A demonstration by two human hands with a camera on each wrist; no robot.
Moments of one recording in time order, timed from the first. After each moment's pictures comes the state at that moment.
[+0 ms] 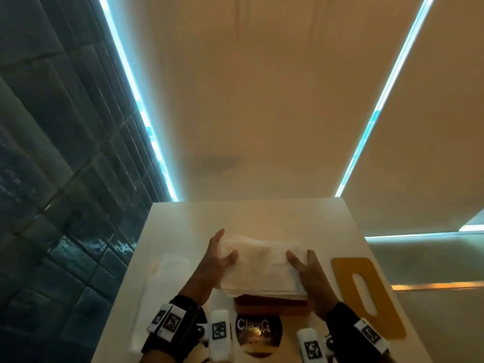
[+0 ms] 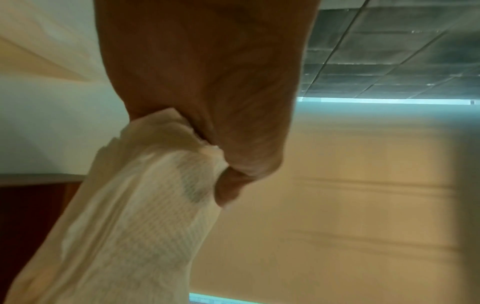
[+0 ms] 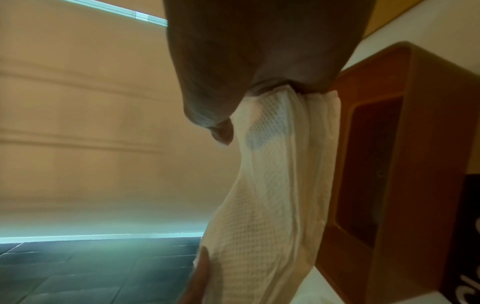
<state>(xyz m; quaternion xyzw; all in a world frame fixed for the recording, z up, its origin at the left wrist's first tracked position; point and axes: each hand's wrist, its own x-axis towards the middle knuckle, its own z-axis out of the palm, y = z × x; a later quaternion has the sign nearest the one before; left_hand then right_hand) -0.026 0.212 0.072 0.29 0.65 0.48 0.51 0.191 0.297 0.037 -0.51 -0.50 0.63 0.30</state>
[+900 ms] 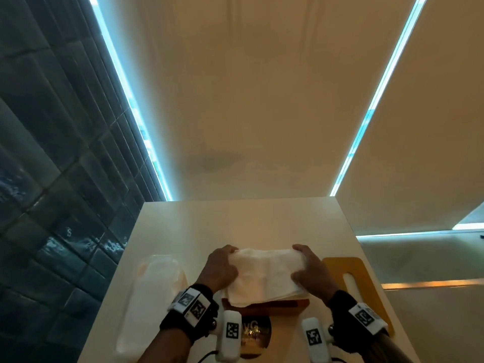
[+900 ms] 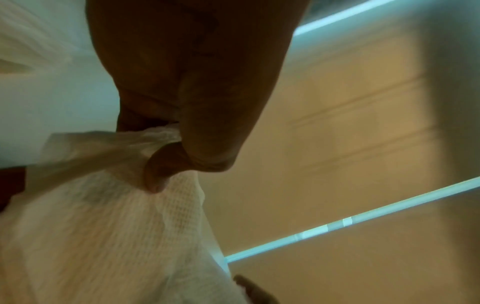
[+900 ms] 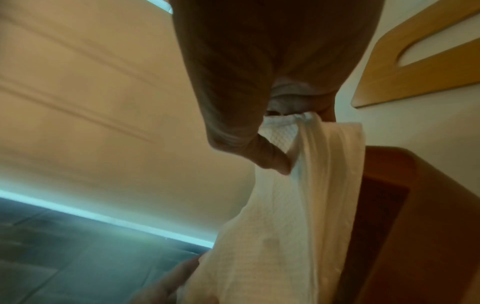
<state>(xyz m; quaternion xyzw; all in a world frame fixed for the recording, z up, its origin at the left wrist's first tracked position) 0.000 0.251 0.046 0.45 0.79 0.21 0.36 0.227 0.337 0.027 -0.54 -0.70 0.46 0.12</state>
